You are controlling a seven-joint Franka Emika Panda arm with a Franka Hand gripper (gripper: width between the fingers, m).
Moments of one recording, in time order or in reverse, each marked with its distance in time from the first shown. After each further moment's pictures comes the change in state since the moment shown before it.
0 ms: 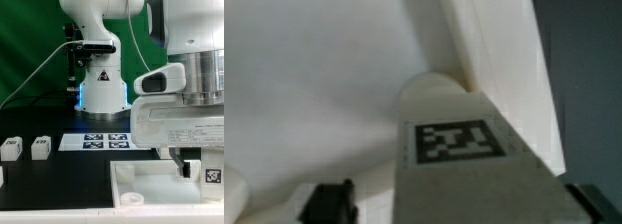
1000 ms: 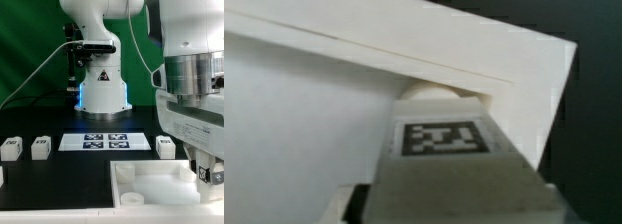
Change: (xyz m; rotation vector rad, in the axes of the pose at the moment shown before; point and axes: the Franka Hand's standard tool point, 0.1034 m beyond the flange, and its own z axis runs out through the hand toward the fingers) arm -0.005 0.005 0.002 -0.002 -0.009 1.157
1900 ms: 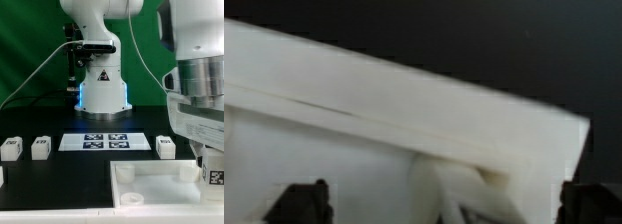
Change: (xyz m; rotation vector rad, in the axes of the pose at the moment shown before) arm -0.031 0.013 0.007 0.015 -0.012 -0.325
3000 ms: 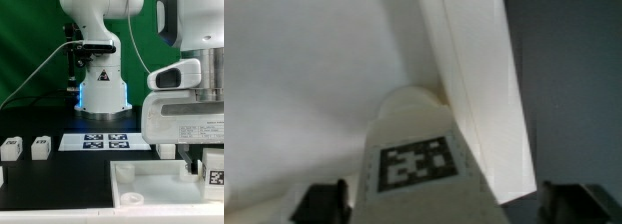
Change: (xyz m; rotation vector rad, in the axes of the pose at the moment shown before) arm 0.017 -0.011 -0.010 -0.033 0.042 -0.867
